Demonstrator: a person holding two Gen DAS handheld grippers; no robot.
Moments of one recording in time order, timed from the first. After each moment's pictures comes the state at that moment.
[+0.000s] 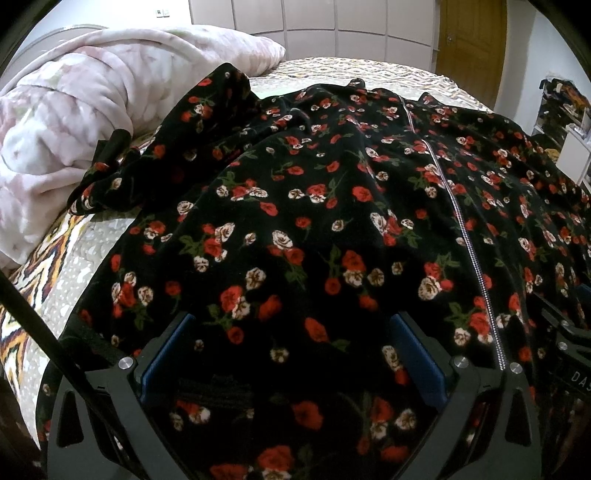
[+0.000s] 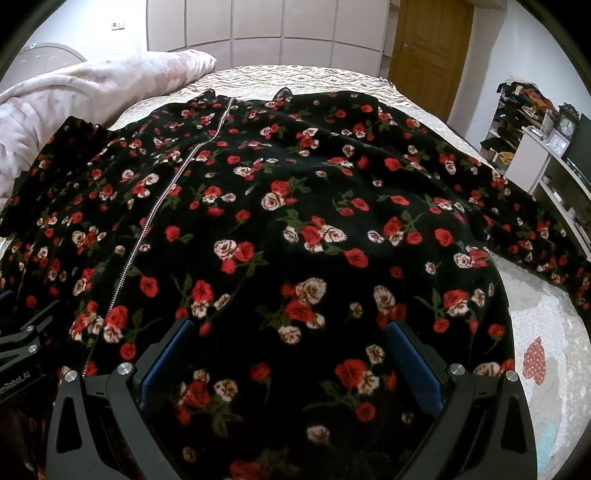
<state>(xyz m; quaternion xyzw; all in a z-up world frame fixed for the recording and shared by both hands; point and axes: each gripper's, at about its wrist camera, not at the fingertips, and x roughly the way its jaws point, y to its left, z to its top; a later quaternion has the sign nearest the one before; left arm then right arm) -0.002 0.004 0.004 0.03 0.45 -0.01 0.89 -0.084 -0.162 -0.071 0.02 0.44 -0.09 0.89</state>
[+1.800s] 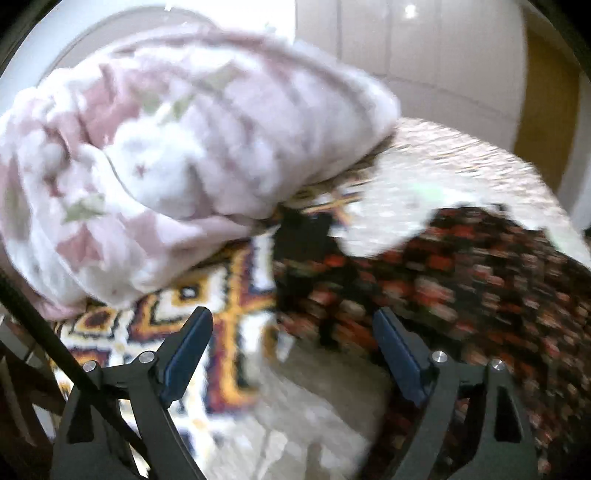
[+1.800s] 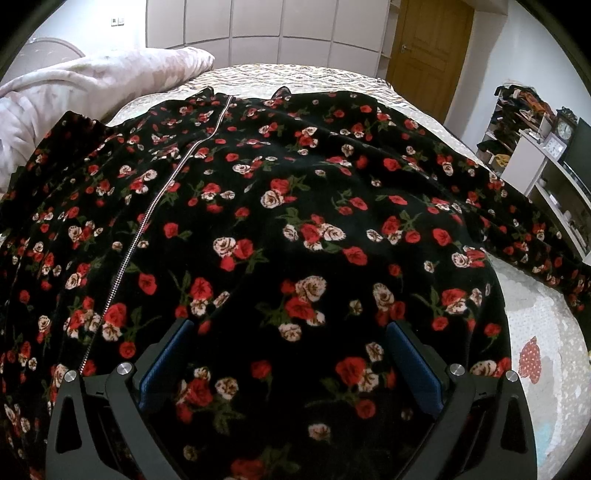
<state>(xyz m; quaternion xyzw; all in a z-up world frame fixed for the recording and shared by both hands) 0.072 0.225 0.076 -0.06 0.39 0.13 0.91 -0.084 -0.159 -0.072 0.03 0.44 -0.08 0.89</state>
